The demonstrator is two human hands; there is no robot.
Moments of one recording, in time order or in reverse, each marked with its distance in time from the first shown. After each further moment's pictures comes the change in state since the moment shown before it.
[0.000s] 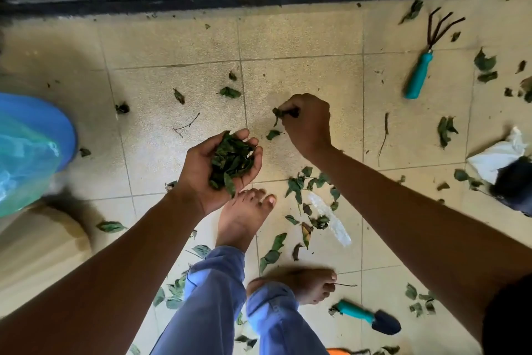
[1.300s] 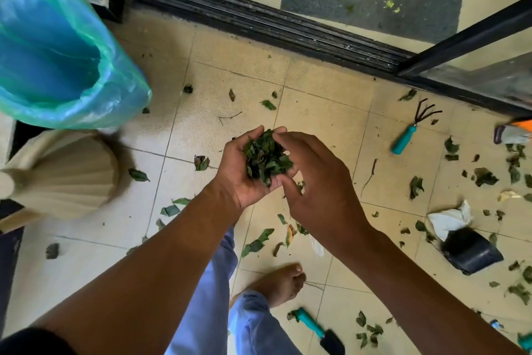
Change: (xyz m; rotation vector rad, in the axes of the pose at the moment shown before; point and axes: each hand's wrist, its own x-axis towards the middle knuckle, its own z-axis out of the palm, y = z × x) left_hand -0.128 -0.048 0.032 -0.142 -0.147 0.177; right_hand -0.177 -0.191 -0.132 -0.173 -0.336 -0.565
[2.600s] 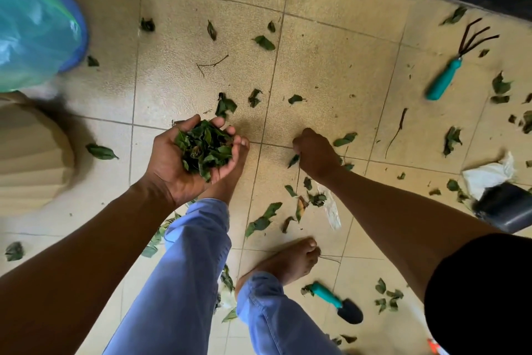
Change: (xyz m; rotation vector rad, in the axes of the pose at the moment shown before) left_hand 0.045 0.029 -0.140 -0.014 0.095 -0.031; right_hand -0.016 0.271 0.210 -0.320 -0.424 0.306
